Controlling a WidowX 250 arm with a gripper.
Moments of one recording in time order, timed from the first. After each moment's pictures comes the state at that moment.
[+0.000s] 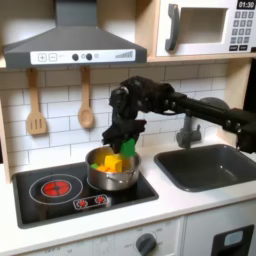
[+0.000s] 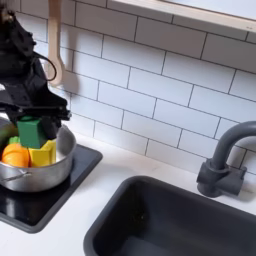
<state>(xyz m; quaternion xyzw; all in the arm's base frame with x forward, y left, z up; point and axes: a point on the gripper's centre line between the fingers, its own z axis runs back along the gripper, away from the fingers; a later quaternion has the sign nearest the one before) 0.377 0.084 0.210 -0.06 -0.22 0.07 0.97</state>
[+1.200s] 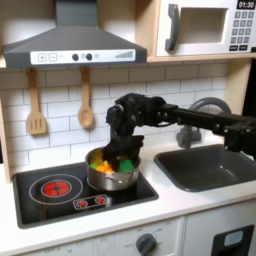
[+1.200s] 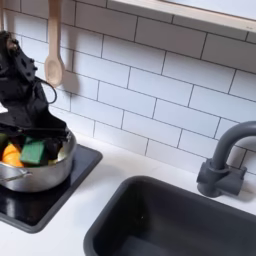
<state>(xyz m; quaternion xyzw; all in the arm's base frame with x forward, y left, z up) 0.380 0.081 0.169 -0.07 -0.18 0.06 0.98</state>
